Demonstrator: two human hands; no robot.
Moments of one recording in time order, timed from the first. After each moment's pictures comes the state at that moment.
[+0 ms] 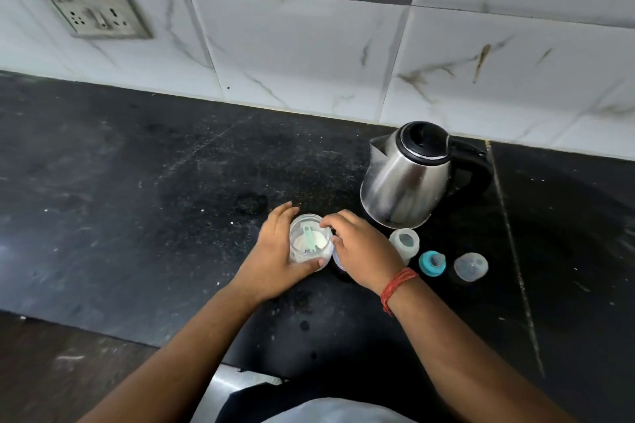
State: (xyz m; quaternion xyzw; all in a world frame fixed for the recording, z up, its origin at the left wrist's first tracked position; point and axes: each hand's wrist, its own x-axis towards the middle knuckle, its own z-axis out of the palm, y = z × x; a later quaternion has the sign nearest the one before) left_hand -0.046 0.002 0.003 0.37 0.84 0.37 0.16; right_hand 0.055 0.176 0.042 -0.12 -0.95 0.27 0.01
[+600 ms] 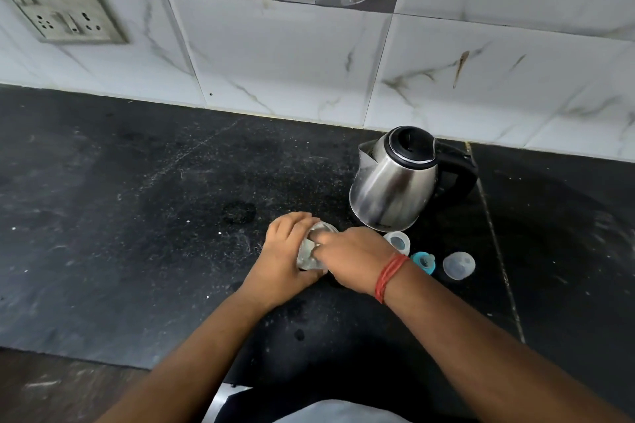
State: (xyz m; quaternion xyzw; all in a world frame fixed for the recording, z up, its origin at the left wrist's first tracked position) left_hand -0.045 0.023 -0.009 0.46 0.79 0.40 0.08; right_hand 0.046 0.168 0.084 0.06 -0.99 -0.04 -0.14
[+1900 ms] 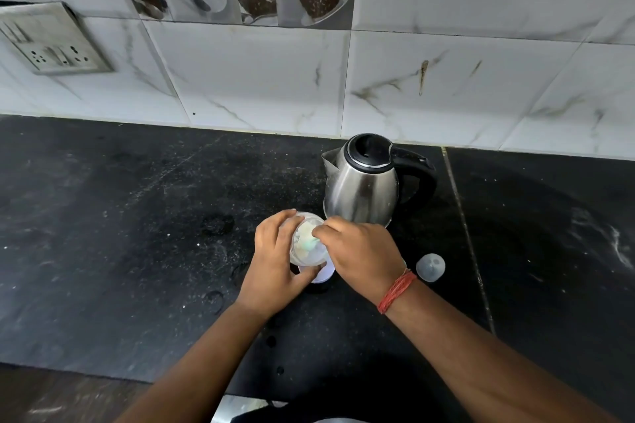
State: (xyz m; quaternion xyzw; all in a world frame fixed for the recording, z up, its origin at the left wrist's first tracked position) left_hand -0.003 0.060 0.013 0.44 0.80 0.42 -0.03; right_hand 0.096 0.214 0.087 -0.05 -0.99 0.06 0.13
